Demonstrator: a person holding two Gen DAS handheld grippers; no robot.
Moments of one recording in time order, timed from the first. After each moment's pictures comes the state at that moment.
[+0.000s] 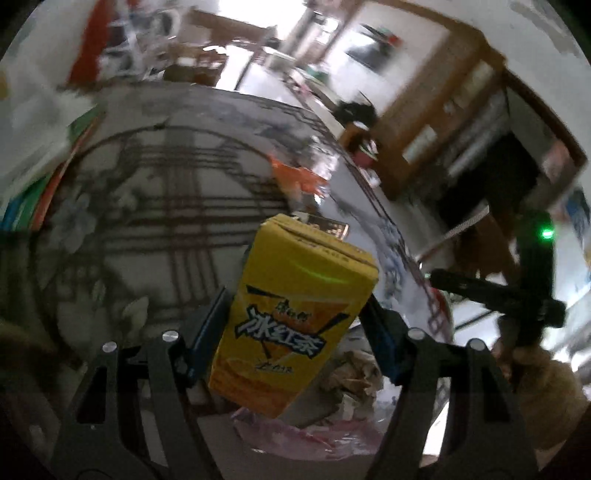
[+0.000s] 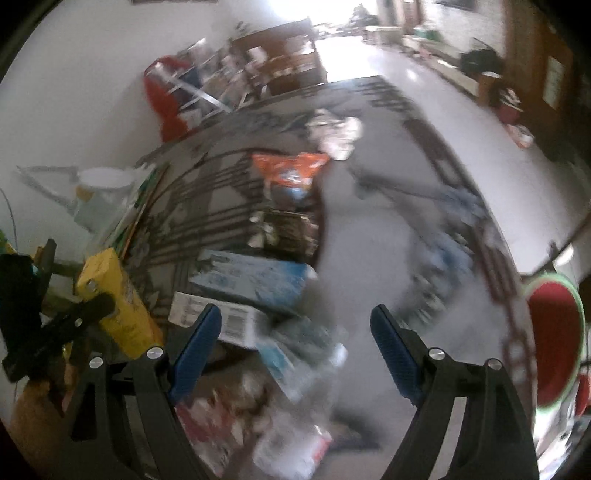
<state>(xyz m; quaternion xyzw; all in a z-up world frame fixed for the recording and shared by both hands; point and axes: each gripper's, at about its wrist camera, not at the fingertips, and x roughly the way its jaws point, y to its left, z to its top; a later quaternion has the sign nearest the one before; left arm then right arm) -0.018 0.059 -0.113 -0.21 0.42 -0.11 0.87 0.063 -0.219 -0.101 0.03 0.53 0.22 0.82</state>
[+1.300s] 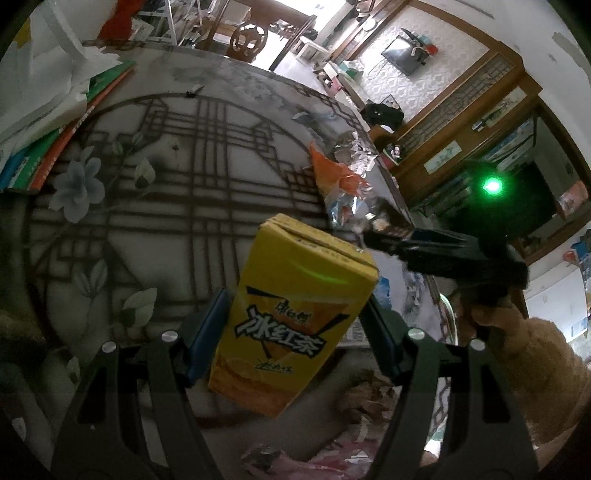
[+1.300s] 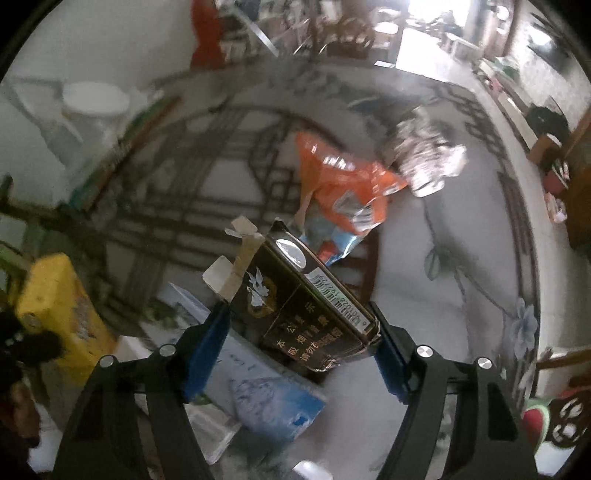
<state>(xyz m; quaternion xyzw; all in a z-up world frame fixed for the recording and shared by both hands) 0.008 0.076 -0.141 -0.25 0.45 -0.08 0.85 0.154 -0.137 -0.155 -0.12 0.55 0.28 0.78</state>
